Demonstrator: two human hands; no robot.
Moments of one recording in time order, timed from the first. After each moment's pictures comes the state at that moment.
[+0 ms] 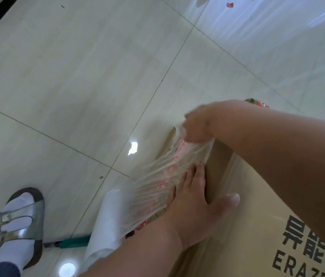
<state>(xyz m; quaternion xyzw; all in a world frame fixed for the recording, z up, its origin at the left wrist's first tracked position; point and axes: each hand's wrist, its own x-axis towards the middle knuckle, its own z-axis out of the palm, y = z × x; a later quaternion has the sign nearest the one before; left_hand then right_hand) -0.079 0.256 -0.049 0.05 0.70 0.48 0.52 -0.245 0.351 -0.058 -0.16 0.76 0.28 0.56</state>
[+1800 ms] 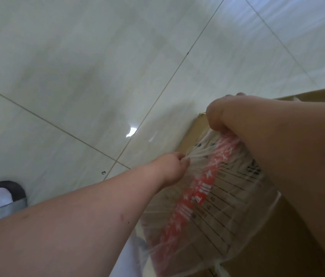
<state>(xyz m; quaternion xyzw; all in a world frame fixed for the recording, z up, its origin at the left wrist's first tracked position) -0.140 0.212 -0.249 0.00 0.69 0.42 0.59 -0.248 0.336 -0.195 -0.02 0.80 0.30 0.52</state>
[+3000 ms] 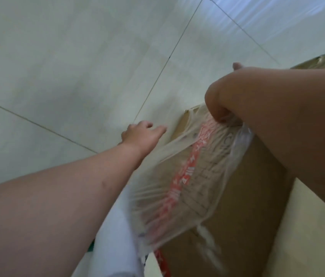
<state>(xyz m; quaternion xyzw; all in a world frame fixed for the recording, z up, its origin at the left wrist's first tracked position) -0.159 0.194 -0.246 -0.17 0.78 0.43 0.43 -0.258 0.354 -0.157 -0.09 0.71 0.43 0.55</state>
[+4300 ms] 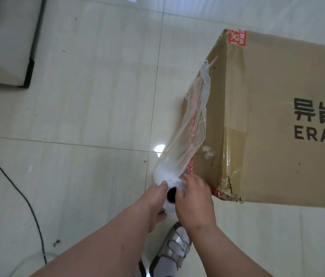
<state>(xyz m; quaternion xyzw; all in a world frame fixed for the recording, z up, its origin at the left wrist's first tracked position) 0.012 0.071 -0.084 -0.31 0.59 0.42 0.62 0.075 0.157 -0.053 0.42 0.82 -0.33 0.22</state>
